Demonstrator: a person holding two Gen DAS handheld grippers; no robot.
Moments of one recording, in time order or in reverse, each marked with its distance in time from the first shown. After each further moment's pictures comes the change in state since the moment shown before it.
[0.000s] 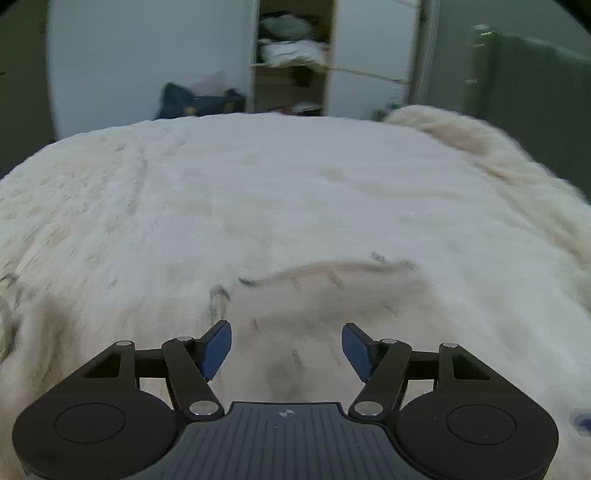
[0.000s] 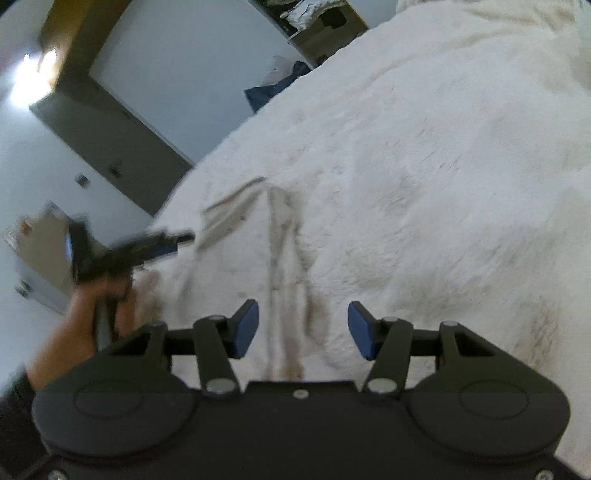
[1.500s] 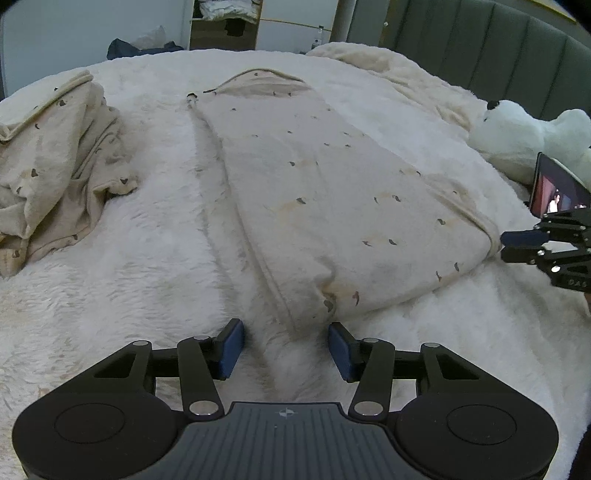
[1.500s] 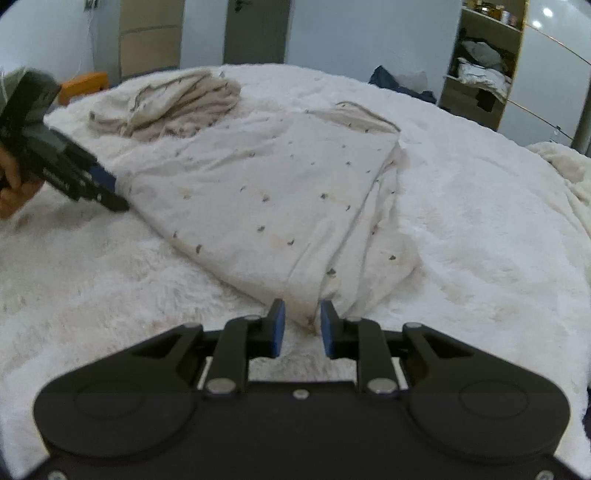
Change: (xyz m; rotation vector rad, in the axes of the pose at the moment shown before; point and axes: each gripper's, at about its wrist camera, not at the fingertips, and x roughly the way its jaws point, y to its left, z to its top) left arm -0.127 0.018 -0.233 0.082 0.156 -0.186; right arm -0.038 0.106 -0.181 -0.970 0.147 -0.311
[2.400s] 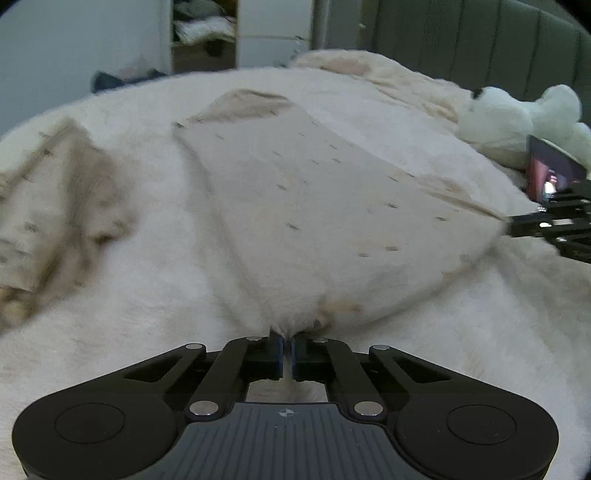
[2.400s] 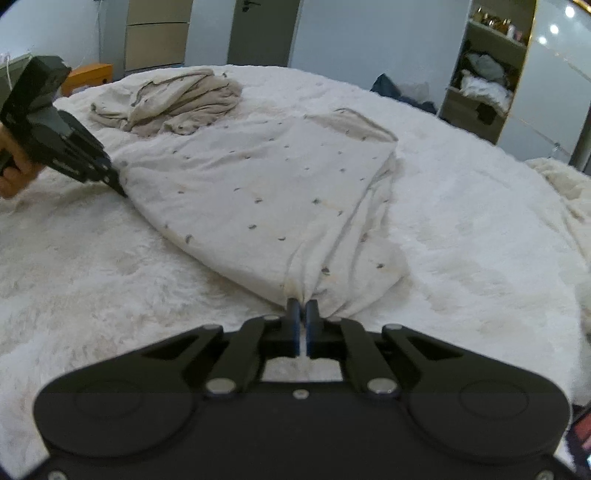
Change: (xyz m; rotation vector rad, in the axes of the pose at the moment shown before) left arm -0.011 -0.002 0.012 0.097 -0.052 0.060; right arm -0.021 -0.010 -0.005 -0.050 -0.028 -0.103
